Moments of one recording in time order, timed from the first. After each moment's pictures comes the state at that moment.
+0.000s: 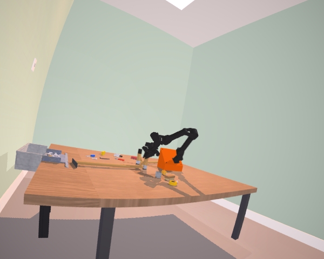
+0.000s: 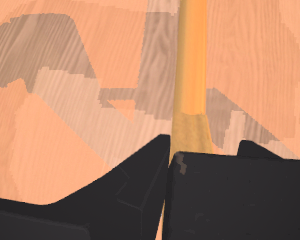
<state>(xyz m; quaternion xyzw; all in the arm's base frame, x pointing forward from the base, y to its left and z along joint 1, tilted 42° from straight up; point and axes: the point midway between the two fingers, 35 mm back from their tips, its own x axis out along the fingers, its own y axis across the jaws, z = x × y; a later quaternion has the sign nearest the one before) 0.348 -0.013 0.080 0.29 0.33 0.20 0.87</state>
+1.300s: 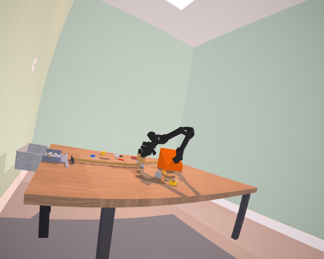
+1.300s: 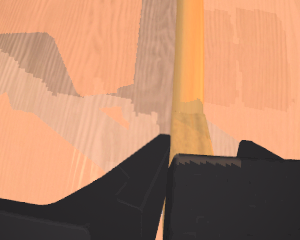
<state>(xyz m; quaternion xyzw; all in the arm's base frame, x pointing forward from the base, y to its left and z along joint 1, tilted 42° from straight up) 0.351 -0.047 0.050 0.31 0.35 0.16 0.87</state>
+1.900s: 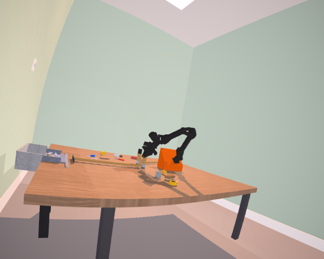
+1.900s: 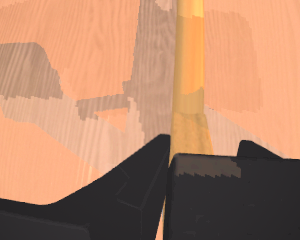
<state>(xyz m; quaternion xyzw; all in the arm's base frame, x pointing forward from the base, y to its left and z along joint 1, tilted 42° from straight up) 0.343 -0.042 0.055 0.33 0.36 0.14 0.86</state>
